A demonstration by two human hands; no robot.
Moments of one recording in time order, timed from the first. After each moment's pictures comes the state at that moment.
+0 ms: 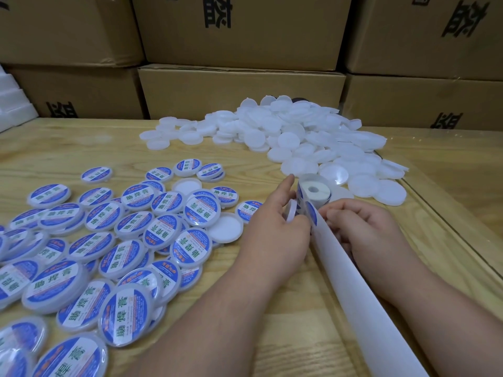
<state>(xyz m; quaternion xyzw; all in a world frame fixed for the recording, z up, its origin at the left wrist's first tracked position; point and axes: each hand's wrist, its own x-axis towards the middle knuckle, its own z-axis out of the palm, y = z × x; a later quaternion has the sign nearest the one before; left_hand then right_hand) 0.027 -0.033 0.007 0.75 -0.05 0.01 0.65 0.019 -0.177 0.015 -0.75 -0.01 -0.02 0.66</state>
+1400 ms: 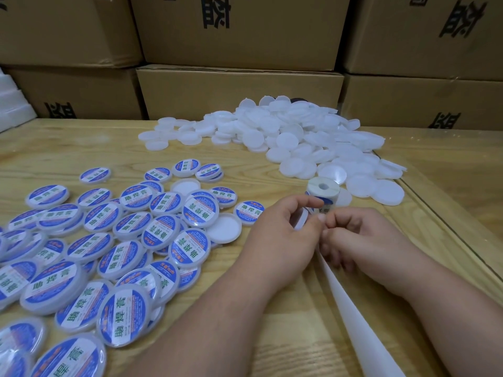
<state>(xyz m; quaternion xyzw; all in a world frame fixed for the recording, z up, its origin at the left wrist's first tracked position) 0.027 -0.036 0.001 0.76 -0.09 0.00 0.64 0.019 -0.188 0.023 -0.82 -0.12 0.04 0.57</state>
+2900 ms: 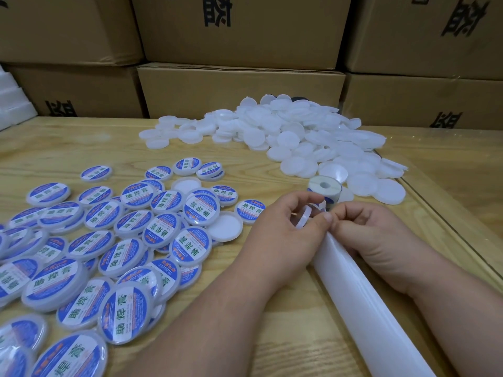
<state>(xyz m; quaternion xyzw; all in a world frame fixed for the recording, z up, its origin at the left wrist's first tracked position) 0.029 -0.037 0.001 0.74 -0.10 0.00 0.67 0.021 -0.193 0.022 -0.75 -0.06 0.05 0.66</state>
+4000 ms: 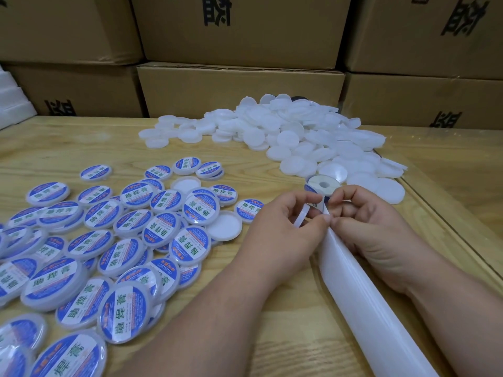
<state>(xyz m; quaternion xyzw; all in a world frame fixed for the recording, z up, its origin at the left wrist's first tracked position) 0.030 -0.034 -0.001 0.73 -0.10 0.00 0.68 0.024 -0.193 0.018 -0.70 -0.07 0.03 0.71</state>
